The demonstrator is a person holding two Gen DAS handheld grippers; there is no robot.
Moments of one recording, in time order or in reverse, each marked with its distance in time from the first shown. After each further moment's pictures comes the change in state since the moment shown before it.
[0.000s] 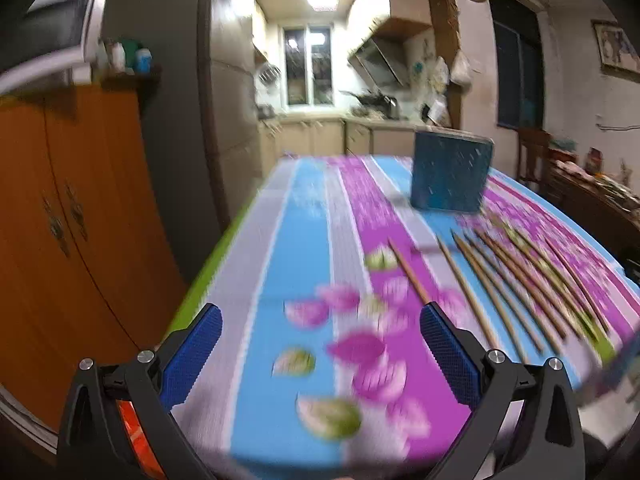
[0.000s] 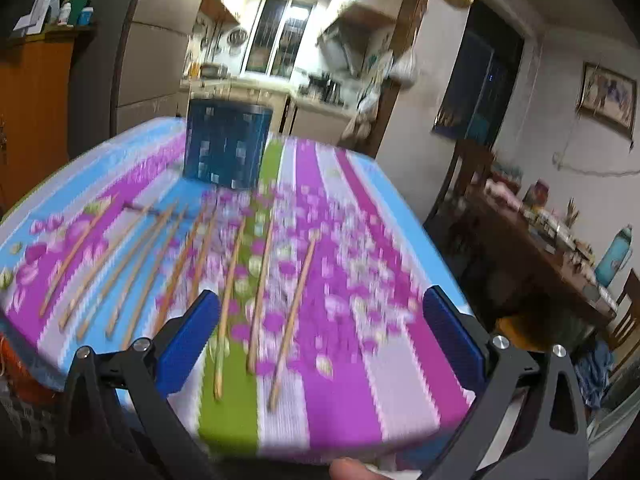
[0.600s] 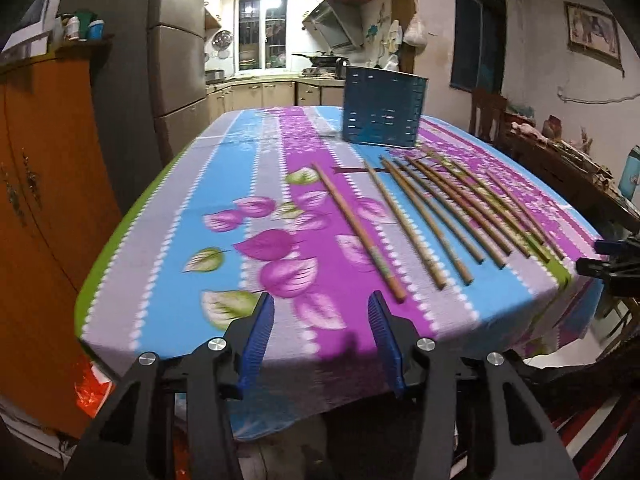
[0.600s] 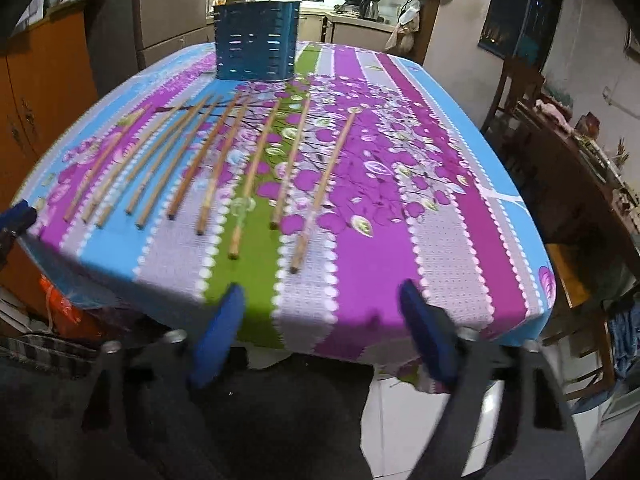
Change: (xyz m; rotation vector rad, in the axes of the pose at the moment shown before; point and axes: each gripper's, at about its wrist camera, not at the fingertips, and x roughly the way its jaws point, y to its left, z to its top) left arm -0.004 -0.056 -0.049 0.055 0.120 -0.145; right arm 0.014 -0.005 -0.052 0.010 0.286 0.182
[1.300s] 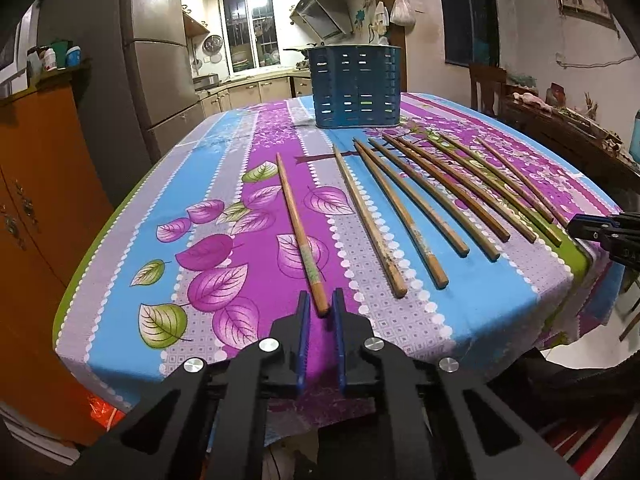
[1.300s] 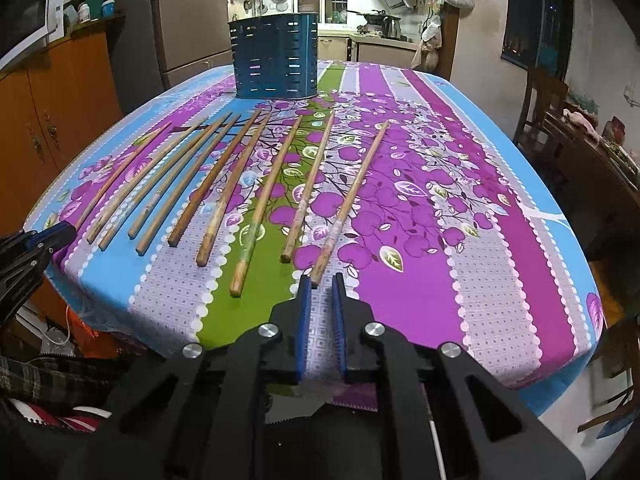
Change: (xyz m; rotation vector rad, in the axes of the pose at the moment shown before) left arm 0.029 -0.056 0.001 0.086 0.034 0.076; right arm 0.024 -0.008 0.004 0.001 -0.098 0.144
